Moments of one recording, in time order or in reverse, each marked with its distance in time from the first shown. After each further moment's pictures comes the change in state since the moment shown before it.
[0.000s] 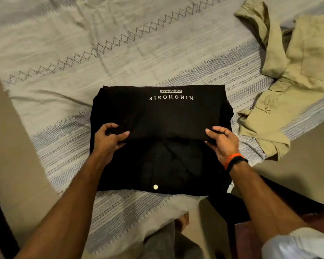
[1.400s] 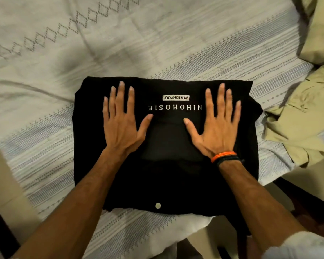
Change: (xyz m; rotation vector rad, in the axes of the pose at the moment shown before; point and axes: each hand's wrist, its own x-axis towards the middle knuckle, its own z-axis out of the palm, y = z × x) left_hand 0.074 -0.021 0.059 1.408 0.181 0.963; right_hand 0.061 0.027 0.058 -1.556 0.217 -1.025
